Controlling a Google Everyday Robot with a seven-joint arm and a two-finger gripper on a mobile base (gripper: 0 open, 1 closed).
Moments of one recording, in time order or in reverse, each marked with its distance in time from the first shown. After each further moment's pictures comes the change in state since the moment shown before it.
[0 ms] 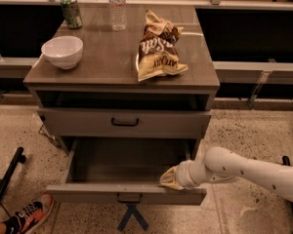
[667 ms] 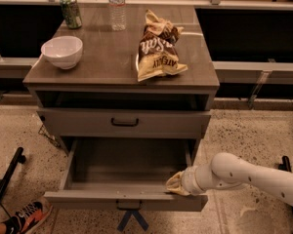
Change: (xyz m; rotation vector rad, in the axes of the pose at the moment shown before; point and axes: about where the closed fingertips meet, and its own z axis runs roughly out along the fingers) arm 0.017 0.014 -0.010 -0.003 0.001 0.036
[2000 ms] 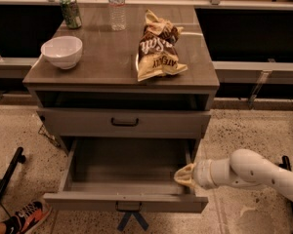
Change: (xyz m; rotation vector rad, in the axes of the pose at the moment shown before) arm -0.016 -0.016 -0.059 0.088 -0.087 -0.009
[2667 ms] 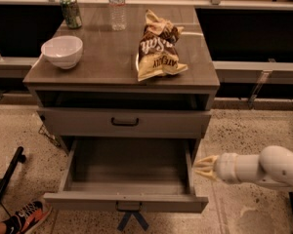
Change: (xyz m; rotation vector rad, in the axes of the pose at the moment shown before) arm 0.000 -0.026 -0.078 0.114 -0.035 0.023
